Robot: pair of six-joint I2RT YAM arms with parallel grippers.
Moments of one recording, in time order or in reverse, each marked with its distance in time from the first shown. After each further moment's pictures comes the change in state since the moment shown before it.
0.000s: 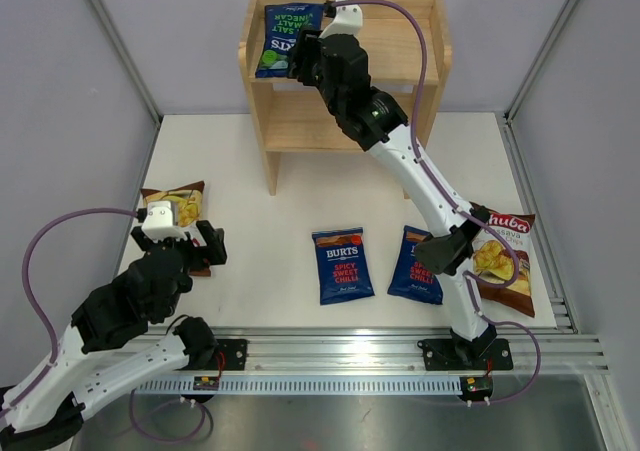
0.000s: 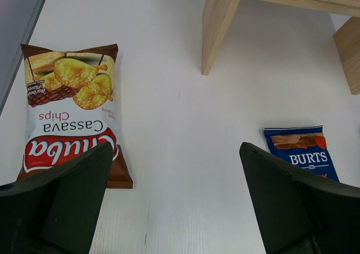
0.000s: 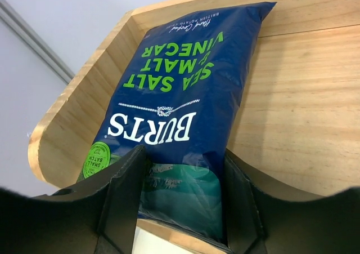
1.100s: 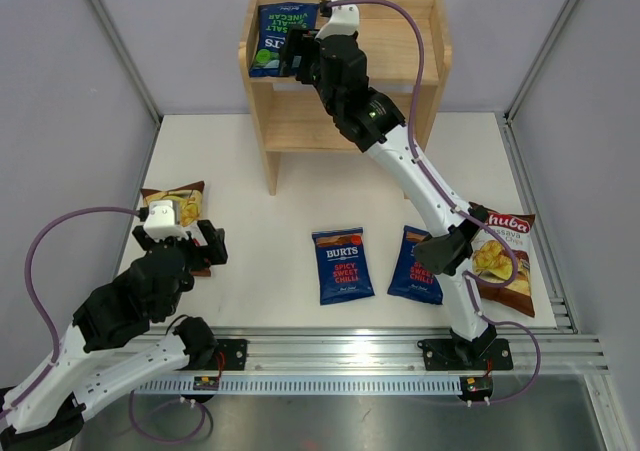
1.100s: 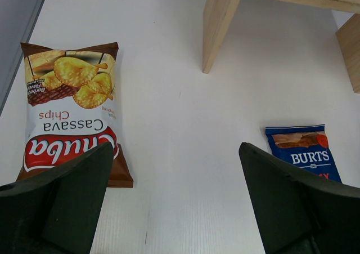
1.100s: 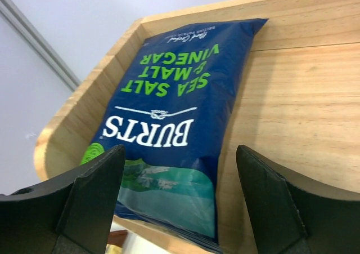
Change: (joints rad) left arm 0.013 0.008 0.000 0.000 0.012 0.002; right arm 0.002 0.009 -0.009 0.062 -0.016 -0.039
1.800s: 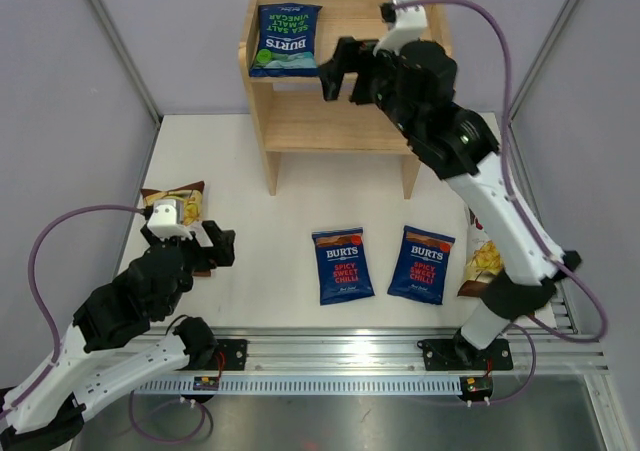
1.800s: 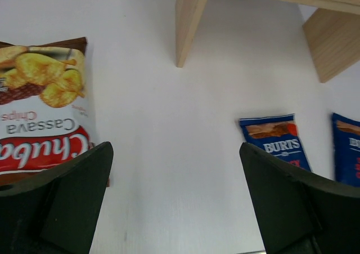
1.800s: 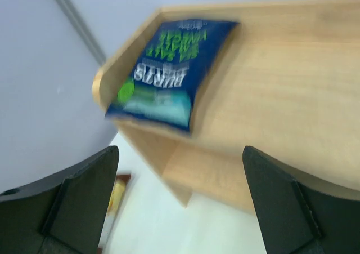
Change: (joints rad) left arm 0.003 0.000 0.001 0.024 0.082 -0.015; right arm -0.009 -0.402 -0.265 -0.187 -0.108 -0.057
